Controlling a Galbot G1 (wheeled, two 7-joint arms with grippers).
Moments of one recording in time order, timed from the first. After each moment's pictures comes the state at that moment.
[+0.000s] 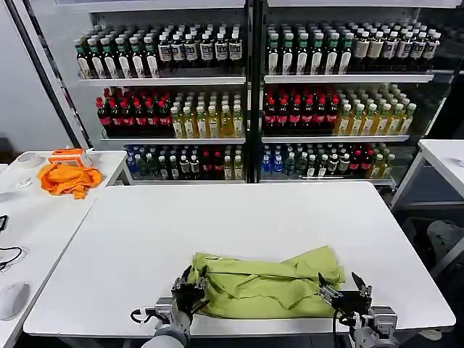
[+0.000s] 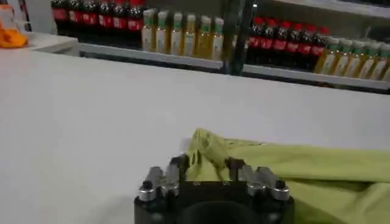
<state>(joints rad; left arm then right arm) 1.38 -1.33 -0.19 -1.91 -0.41 0.37 -0.33 -1.64 1.15 0.54 2.25 0.47 -0.49 0.32</state>
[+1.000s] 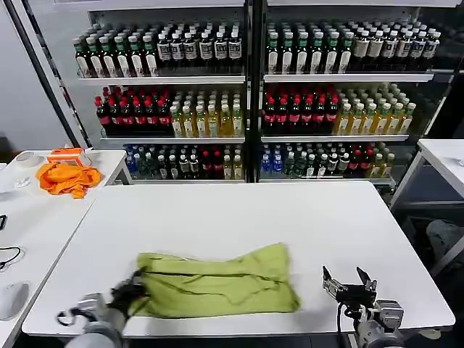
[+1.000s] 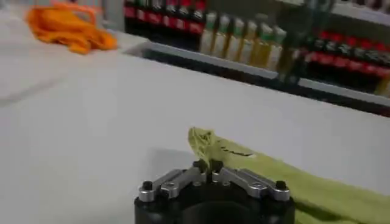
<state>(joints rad) 1.52 -1.14 -0.63 -2.04 -0.73 0.43 -0.28 -1.61 1.13 0.56 2.25 0.52 -0.49 0.33</state>
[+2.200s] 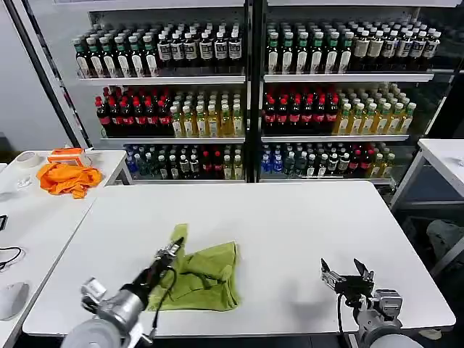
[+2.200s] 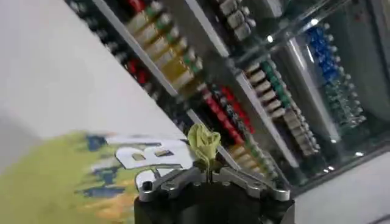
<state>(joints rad) 1.41 -1.26 -0.47 -2.17 -1.35 0.42 -0.25 -1.54 1.09 0.54 2.21 0.56 -0.49 0.32</state>
